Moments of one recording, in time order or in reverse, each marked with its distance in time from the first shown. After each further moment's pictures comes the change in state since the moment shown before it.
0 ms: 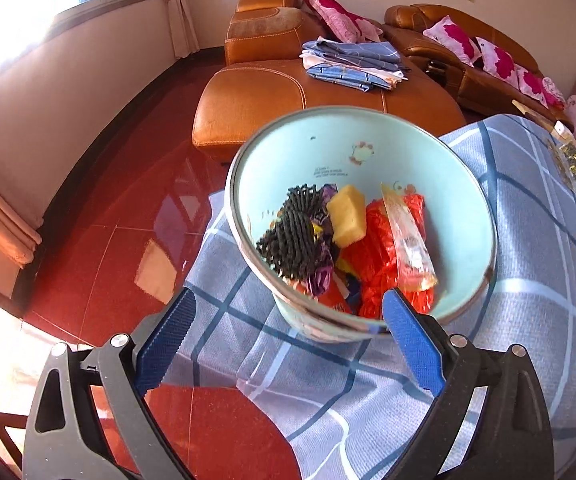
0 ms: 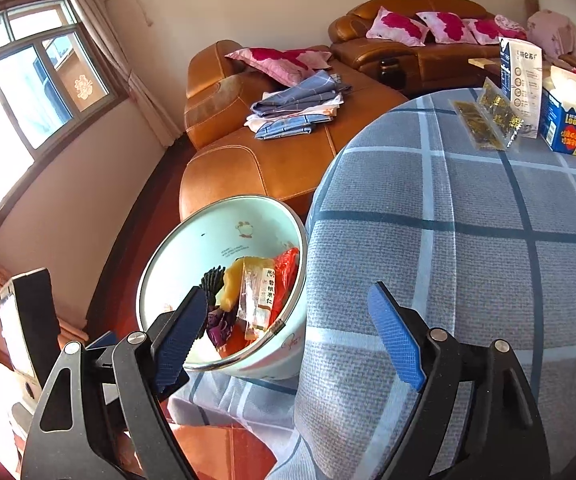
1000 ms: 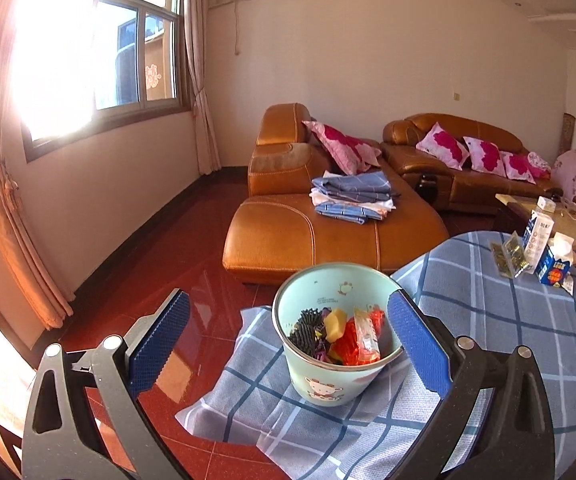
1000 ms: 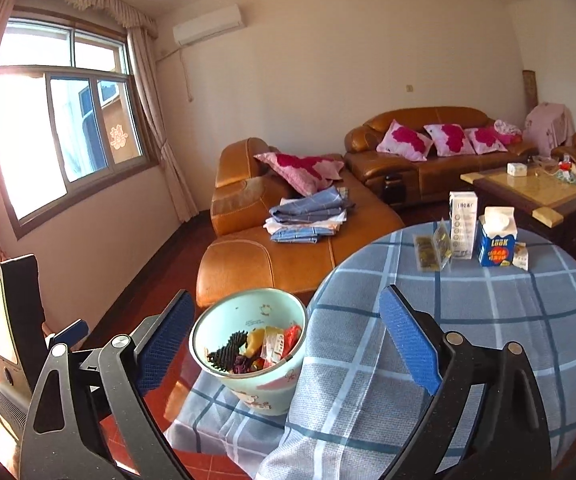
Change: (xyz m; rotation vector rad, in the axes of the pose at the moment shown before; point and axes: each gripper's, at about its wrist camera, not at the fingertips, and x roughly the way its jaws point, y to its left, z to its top) left arm -0.194 0.000 -0.013 -0.010 -0.489 0.057; right arm -0.192 0.033 -0.017 -0.153 -0.423 -0.017
